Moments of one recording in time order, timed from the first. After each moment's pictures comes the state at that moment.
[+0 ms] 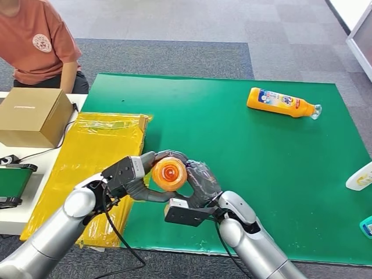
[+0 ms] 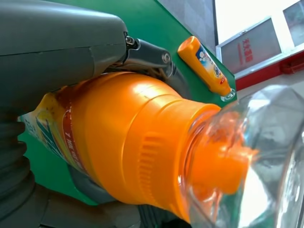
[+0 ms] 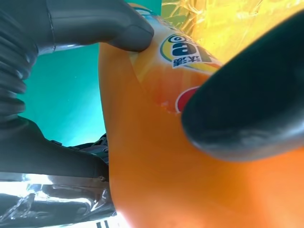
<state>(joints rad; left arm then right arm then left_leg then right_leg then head) -0.37 0.20 -0.75 -1.55 0.13 -0.38 -0.05 -0.38 0.03 0.67 -1.15 0.82 -0.24 -0.26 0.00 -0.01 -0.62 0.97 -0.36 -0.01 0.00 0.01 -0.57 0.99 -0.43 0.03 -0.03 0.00</state>
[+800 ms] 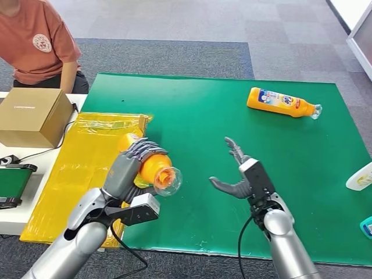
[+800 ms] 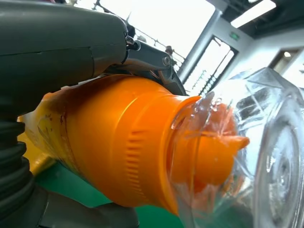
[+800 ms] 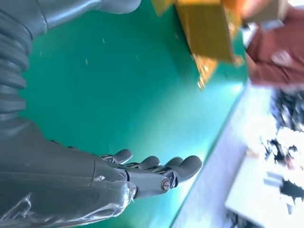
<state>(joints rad) -0.16 0.13 -0.68 -1.70 -0.69 0.16 -0.14 -0.26 0.01 0.23 -1.25 0.27 0.00 -0.24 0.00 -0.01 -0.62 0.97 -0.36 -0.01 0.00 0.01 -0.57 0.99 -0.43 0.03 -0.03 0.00</state>
